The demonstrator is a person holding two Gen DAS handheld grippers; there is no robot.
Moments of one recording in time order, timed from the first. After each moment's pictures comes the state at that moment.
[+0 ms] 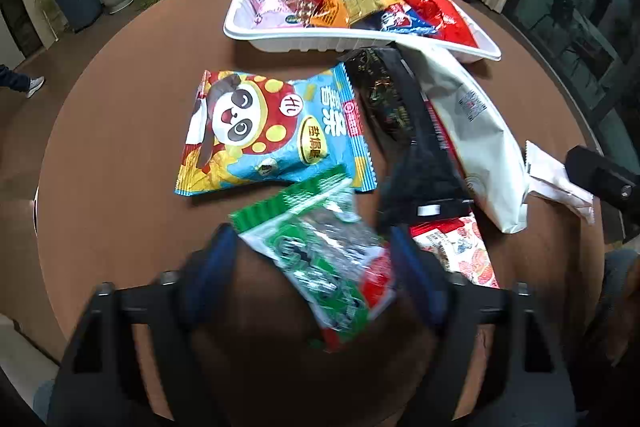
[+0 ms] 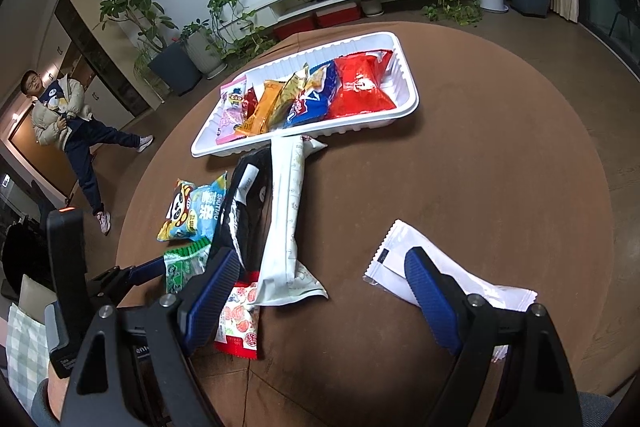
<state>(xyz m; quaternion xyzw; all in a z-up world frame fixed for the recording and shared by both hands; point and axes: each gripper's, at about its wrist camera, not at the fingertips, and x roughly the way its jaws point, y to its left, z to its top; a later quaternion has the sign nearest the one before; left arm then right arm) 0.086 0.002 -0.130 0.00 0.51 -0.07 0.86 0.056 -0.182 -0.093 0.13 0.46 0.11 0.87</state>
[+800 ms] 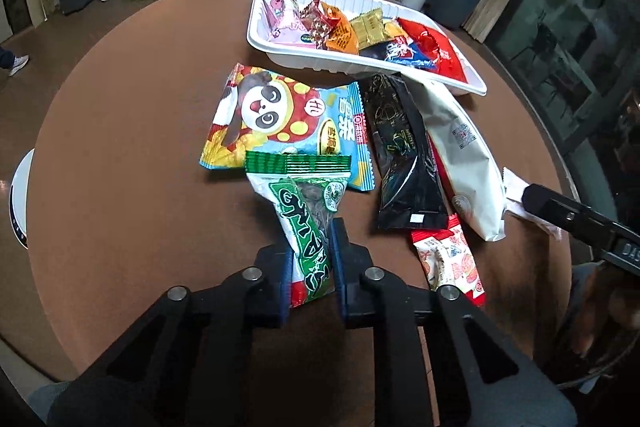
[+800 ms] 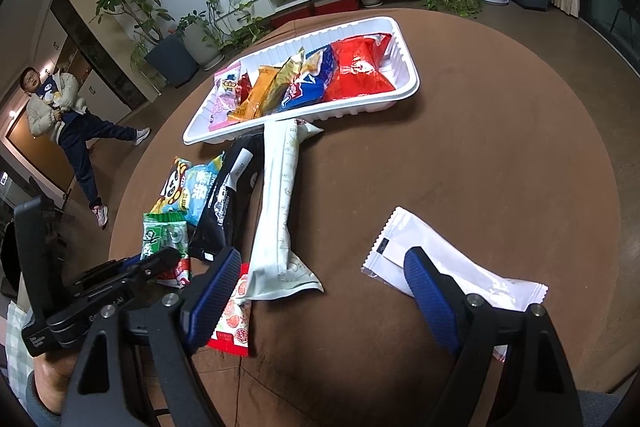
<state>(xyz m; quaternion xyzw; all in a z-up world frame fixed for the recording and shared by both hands) 0.080 0.037 -0.121 -0.07 0.49 -0.10 0.86 0.057 -0.180 -0.103 0.12 0.47 0.11 0.87</state>
